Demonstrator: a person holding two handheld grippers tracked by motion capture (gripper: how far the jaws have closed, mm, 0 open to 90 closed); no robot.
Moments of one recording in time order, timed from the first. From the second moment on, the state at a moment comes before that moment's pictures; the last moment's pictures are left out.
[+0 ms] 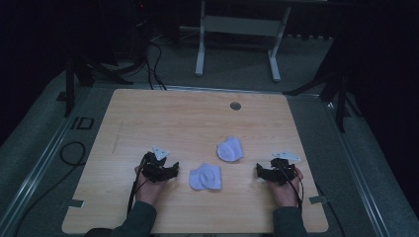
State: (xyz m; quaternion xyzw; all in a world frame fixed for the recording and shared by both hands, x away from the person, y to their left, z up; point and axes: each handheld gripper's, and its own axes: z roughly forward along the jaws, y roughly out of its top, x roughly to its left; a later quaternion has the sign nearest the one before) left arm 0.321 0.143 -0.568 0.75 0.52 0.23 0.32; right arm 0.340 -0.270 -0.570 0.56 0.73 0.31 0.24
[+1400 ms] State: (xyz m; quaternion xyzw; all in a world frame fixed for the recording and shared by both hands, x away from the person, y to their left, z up) left arm 0.320 0.140 -0.568 0.76 0.52 0.23 0.32; right arm 0.324 -0.256 -0.552 0.52 0.77 0.31 0.20
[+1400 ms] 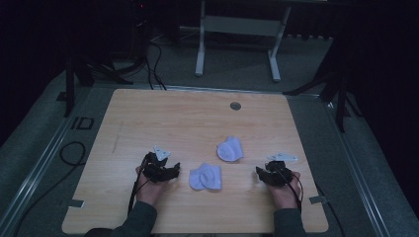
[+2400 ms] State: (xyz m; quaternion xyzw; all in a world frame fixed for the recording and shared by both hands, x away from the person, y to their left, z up) left arm 0.319 0.141 -0.567 0.76 0.51 0.23 0.33; right arm 0.301 -0.183 -0.534 0.40 0.84 0.31 0.17
